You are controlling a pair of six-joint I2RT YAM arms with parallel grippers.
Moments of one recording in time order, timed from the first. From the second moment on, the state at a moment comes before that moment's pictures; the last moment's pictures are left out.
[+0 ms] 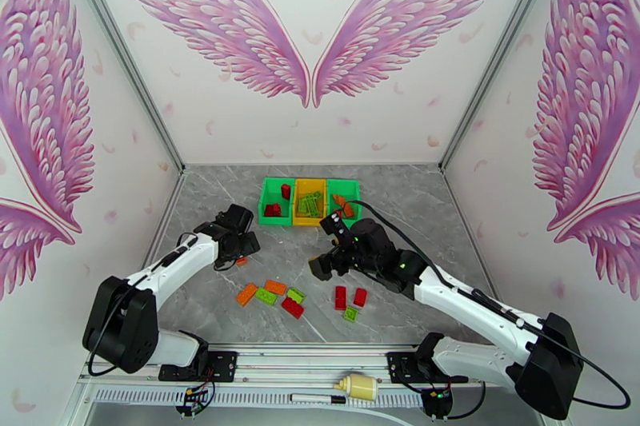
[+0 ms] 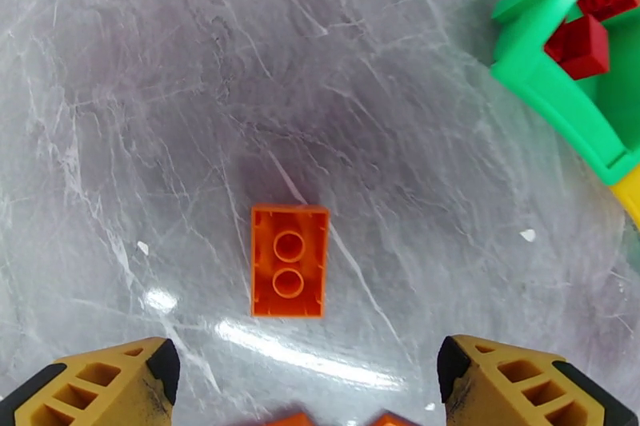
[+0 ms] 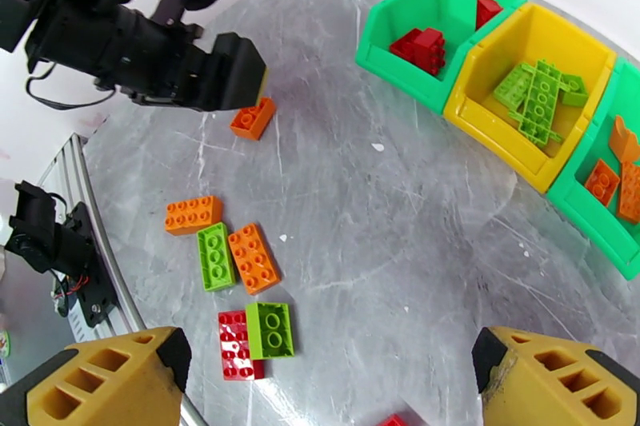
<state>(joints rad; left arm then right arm) -0.35 1.45 0.93 -0.71 -0.20 -0.79 0.75 1.16 0.85 -0.29 -0.20 0.15</state>
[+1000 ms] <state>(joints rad) -0.30 1.63 0.91 -0.64 -0.15 -0.68 0.76 1.19 0.89 -0.27 -0.14 0.15</state>
